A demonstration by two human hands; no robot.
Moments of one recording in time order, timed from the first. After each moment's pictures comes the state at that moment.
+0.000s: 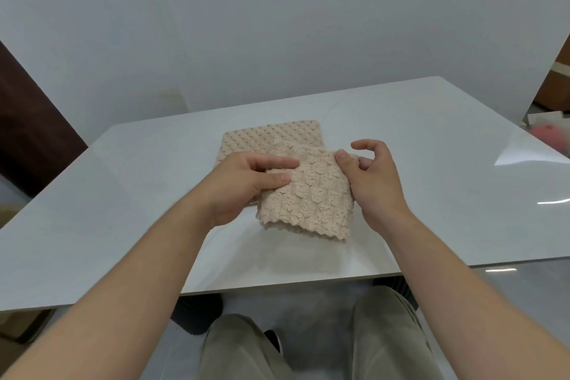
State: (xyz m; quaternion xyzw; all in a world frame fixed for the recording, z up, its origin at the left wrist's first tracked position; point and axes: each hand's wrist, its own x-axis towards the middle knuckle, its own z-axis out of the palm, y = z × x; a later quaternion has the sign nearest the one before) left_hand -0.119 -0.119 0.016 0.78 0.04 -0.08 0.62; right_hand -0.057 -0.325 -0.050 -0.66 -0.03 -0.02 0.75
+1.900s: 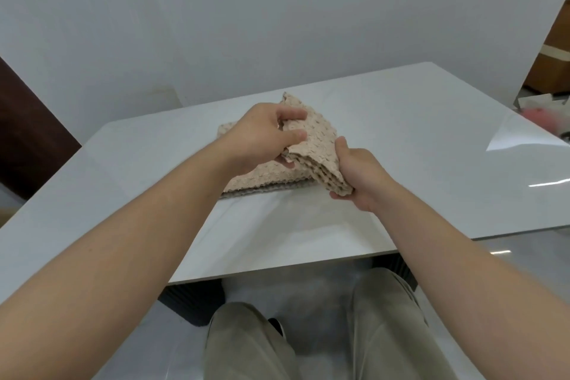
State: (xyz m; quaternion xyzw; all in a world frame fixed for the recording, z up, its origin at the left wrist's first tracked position) left_hand -0.089 -0.156 0.045 0.87 -0.02 0.00 0.49; right_hand -0.055 -0.318 -0.045 -0.70 0.06 0.16 0.69
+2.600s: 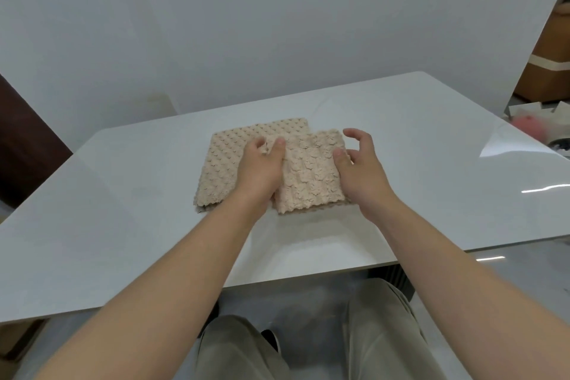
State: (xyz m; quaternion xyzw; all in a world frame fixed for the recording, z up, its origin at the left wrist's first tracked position) left_hand -0.072 -0.167 -0.020 0.78 0.20 0.10 0.59; right_hand -0.036 -0.335 -0.069 -0.76 -0.05 -0.02 0.65
